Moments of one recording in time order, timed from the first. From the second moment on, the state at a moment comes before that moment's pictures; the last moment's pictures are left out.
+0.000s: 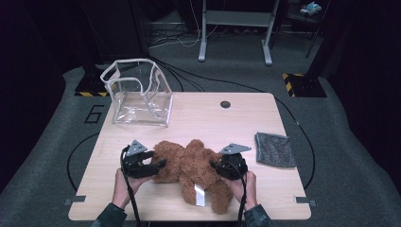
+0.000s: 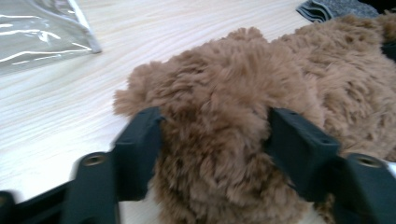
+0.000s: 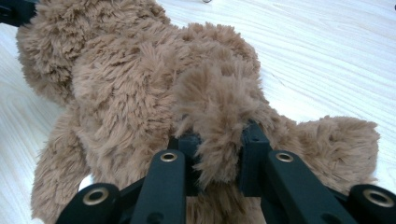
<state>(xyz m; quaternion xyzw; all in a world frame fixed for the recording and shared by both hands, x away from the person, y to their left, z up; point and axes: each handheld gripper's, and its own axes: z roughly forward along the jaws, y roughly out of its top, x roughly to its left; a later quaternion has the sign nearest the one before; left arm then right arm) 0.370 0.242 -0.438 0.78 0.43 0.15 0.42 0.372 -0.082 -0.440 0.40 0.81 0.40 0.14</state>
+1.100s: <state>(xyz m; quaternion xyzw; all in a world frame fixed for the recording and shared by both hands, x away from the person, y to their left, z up) 0.381 0.211 -0.427 0.76 0.42 0.15 0.47 0.385 -0.099 -0.385 0.39 0.80 0.40 0.21</state>
